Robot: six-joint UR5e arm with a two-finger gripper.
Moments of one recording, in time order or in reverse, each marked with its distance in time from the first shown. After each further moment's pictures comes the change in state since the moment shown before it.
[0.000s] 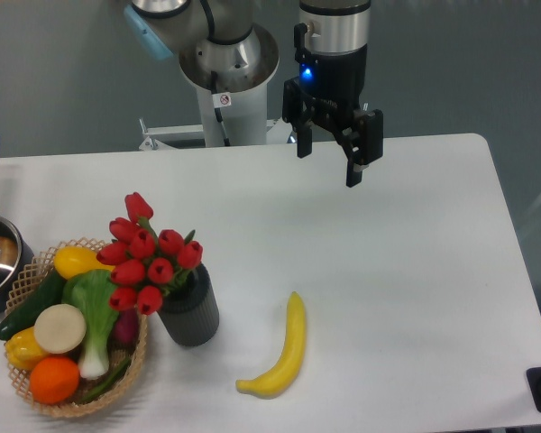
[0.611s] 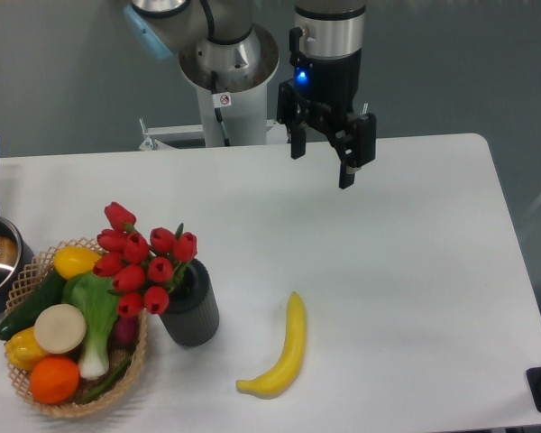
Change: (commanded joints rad) arm -0.011 0.015 -0.054 0.009 -0.008 -0.011
